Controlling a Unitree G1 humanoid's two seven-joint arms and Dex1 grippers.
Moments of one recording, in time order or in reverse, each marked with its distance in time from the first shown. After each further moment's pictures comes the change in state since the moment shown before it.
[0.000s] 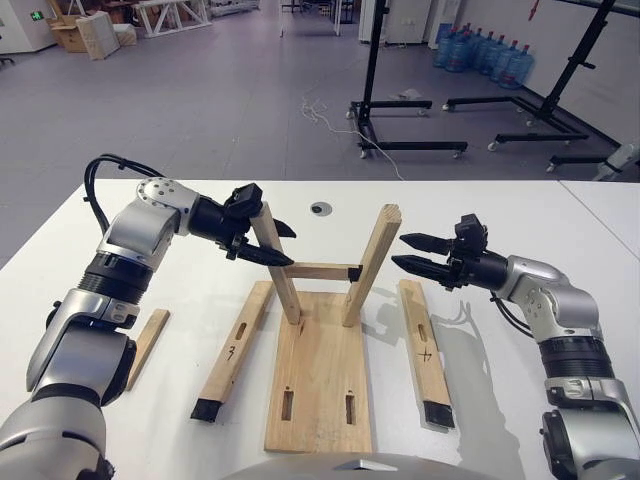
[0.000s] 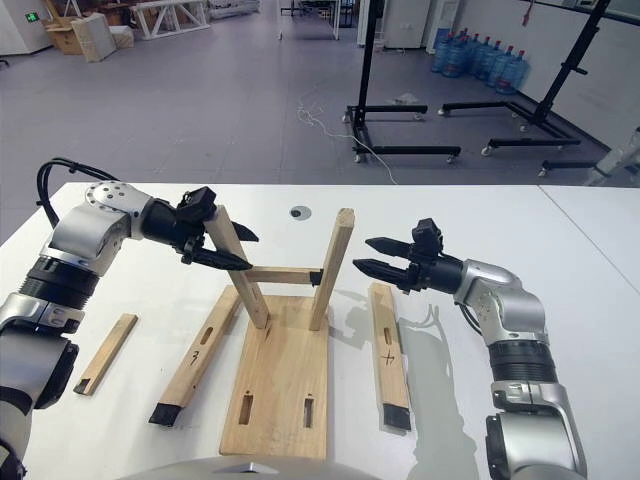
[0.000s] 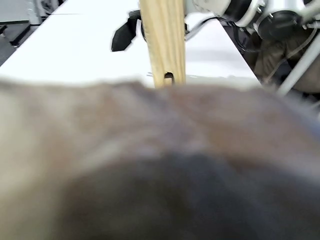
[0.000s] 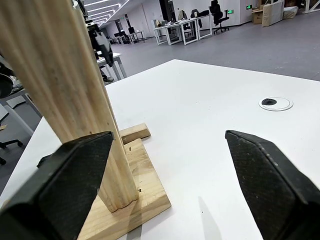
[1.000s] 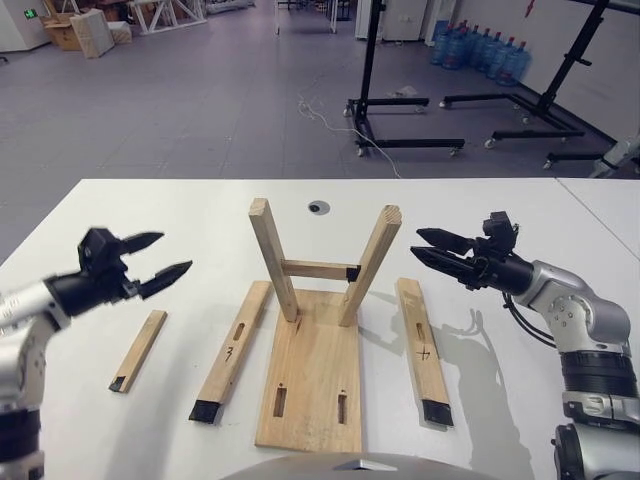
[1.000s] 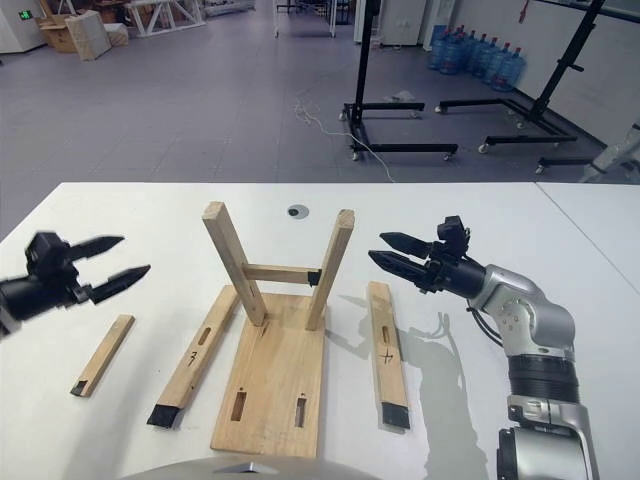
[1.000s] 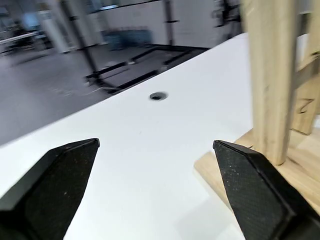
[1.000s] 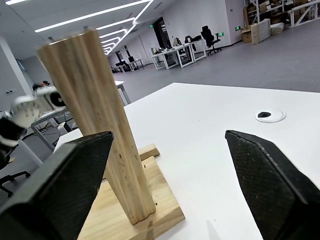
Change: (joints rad) left arm 0.946 -0.017 0.754 -0.600 -0.022 -0.023 0.595; right arm 0.081 -0.020 -0.120 -0.144 0.162 0.127 -0.053
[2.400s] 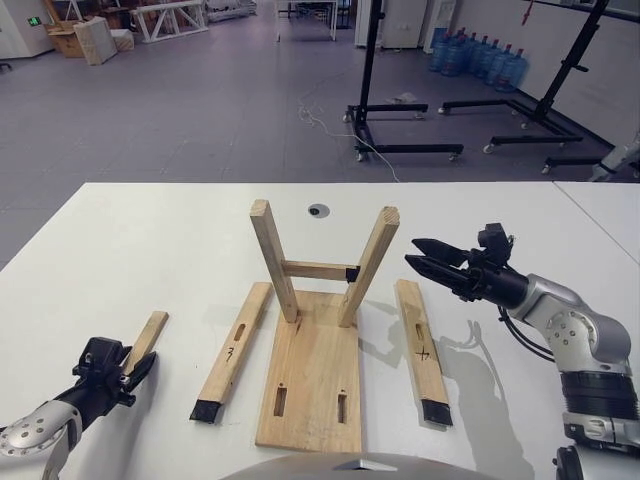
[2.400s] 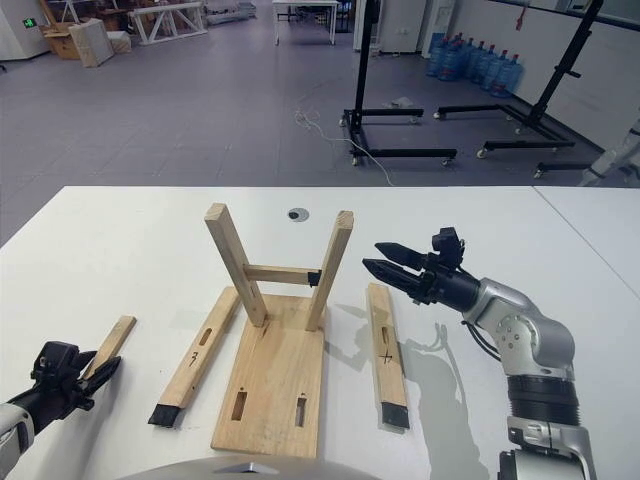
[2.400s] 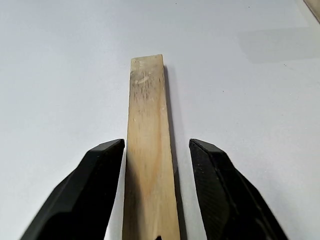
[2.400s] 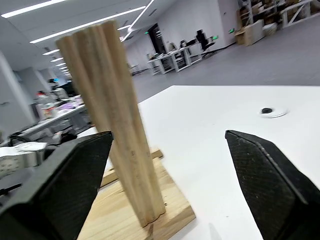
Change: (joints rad) left arm 0.375 -0.112 -0.080 0.000 0.144 0.014 0.372; right arm 0.103 0.045 -0.004 -0.111 0.051 -0.005 -0.130
